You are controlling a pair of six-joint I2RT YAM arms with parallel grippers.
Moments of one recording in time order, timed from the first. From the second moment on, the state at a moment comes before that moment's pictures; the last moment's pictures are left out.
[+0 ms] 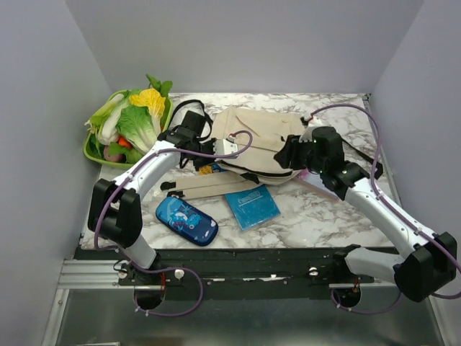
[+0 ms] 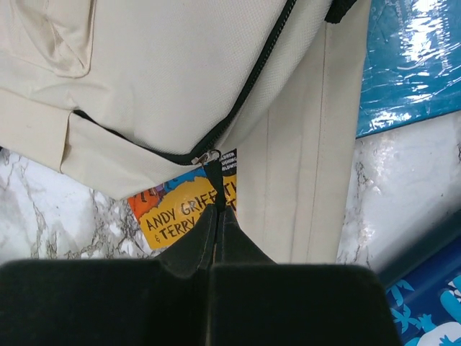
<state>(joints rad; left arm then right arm) -0.41 1.61 1.28 -0.70 0.44 0.98 0.41 1.19 0.94 -0.28 -0.06 0.38</state>
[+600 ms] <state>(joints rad) -0.38 1.64 1.37 -0.72 0.48 0.93 0.71 1.38 0.91 -0.03 -0.12 -0.13</state>
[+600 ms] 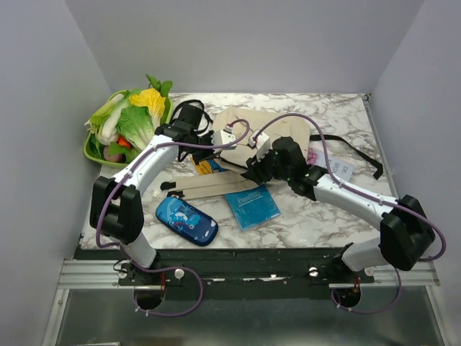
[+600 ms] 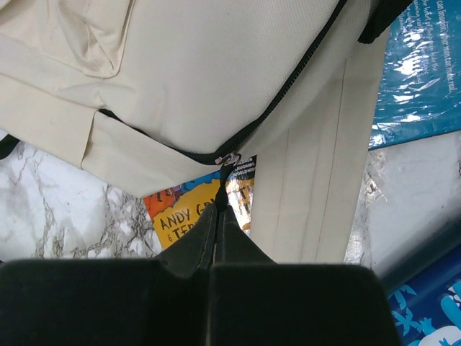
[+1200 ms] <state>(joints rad) -0.34 1.65 1.37 -0.72 0.54 0.91 0.74 1.57 1.01 0.06 -0.08 -0.22</state>
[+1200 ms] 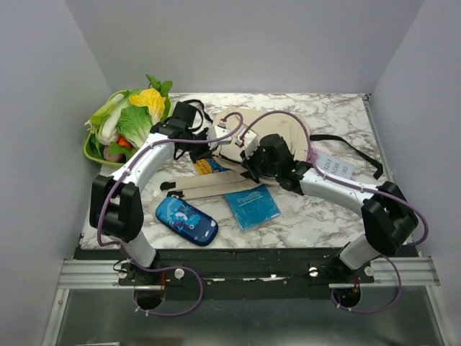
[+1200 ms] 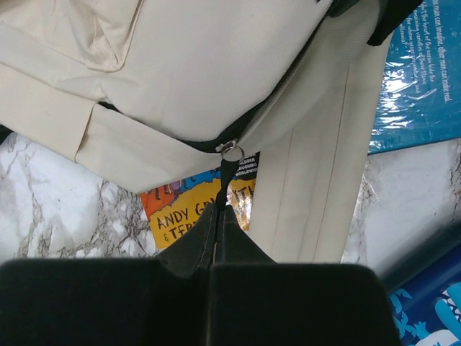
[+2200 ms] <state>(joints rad) -0.28 1.87 1.39 -0.58 0.56 0.85 0.82 1.36 0.76 0.14 0.07 -0.12</state>
